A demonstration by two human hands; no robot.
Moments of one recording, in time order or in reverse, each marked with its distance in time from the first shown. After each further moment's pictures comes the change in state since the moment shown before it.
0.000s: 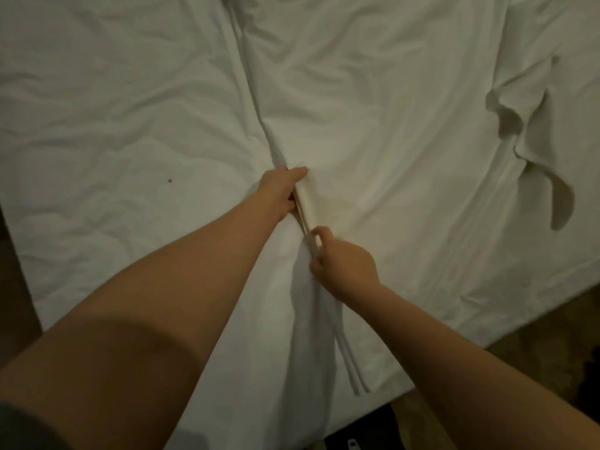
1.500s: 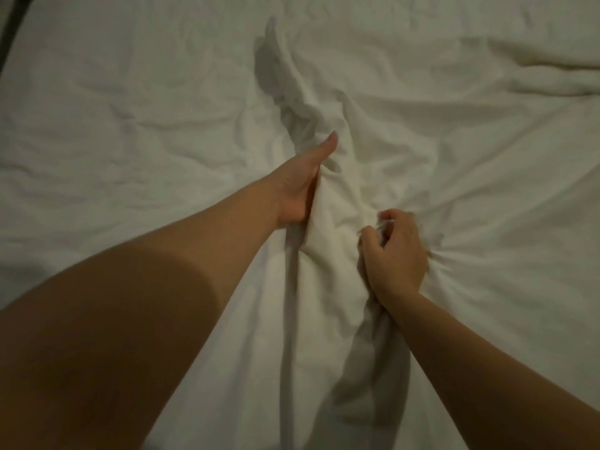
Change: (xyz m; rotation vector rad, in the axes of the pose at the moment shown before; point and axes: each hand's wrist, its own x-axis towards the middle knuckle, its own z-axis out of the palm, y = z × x) left_hand 0.177 0.226 0.008 -0.098 -0.308 0.119; right_hand 0.333 -0.014 -0.116 0.379 0.575 -0.021
